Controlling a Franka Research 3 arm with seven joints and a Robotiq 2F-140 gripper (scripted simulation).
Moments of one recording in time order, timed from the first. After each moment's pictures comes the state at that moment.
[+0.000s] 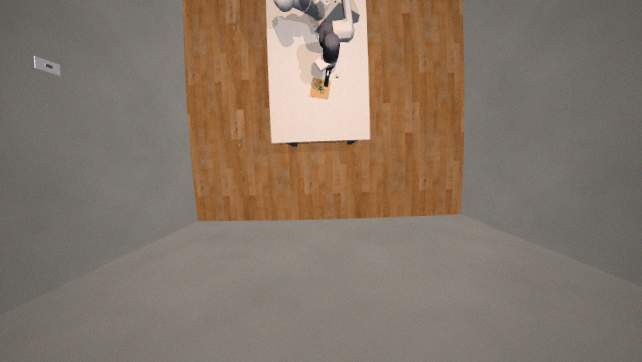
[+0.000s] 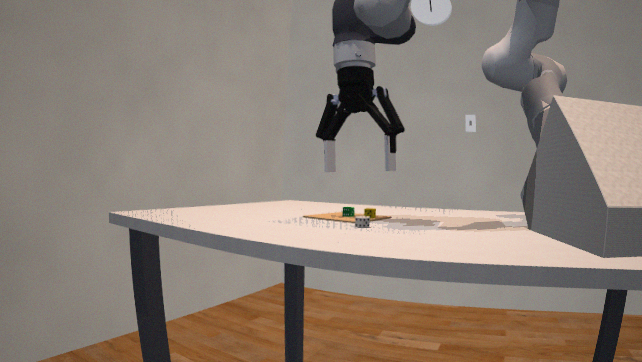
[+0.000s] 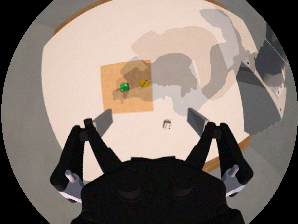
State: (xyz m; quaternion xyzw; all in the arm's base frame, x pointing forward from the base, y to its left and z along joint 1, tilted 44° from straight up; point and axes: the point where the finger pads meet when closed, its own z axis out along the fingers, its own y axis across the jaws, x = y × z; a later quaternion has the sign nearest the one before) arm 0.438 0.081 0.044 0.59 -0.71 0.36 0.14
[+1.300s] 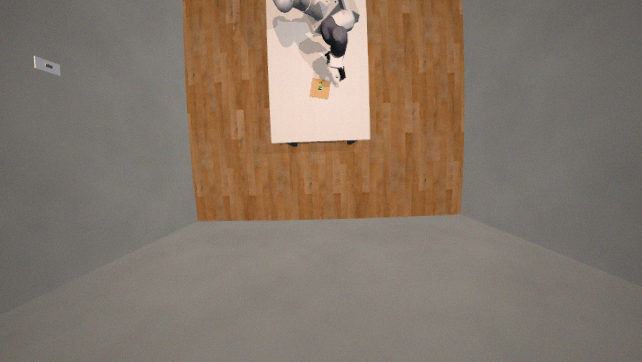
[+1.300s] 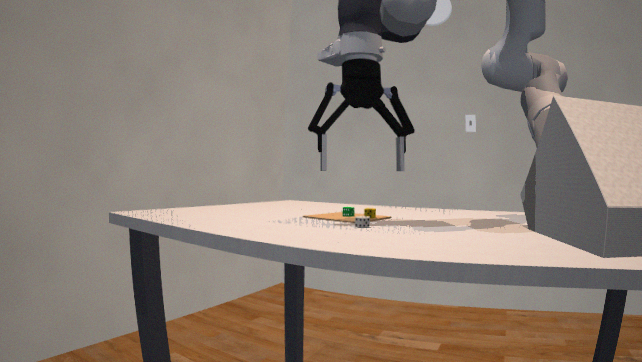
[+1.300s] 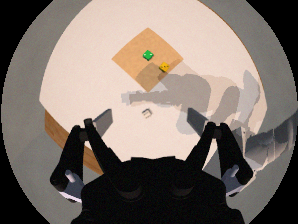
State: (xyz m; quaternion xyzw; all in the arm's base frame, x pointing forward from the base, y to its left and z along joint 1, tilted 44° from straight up) arm 0.414 0.110 0.010 0.83 -0.40 0.27 0.27
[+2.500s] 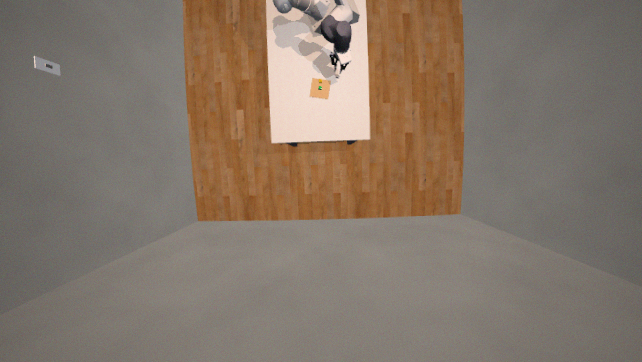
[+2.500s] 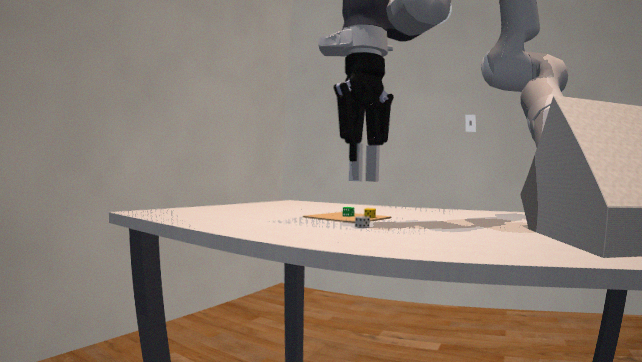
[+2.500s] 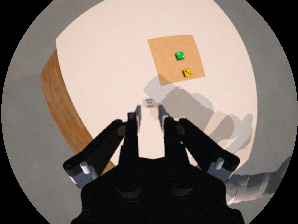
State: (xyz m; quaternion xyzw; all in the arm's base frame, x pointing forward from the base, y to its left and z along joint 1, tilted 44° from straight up) arm 0.402 0.131 -0.007 0.91 -0.17 0.21 0.32
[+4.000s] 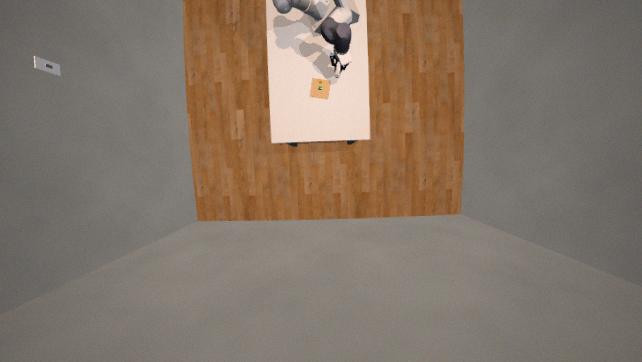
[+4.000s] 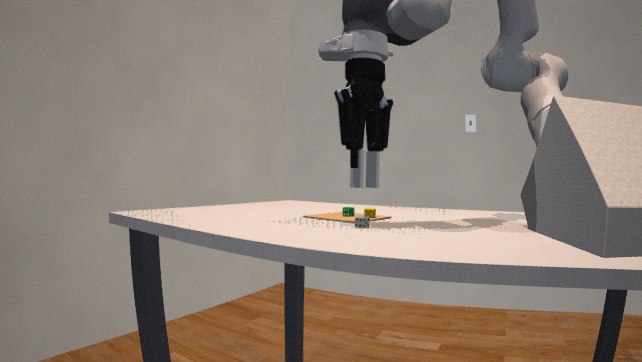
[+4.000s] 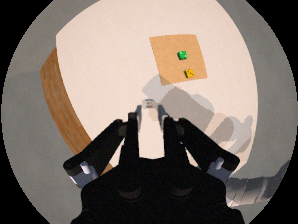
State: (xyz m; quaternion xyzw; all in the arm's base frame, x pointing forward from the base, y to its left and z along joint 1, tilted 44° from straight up) arm 0.404 0.123 -0.015 0.91 -0.16 0.20 0.32
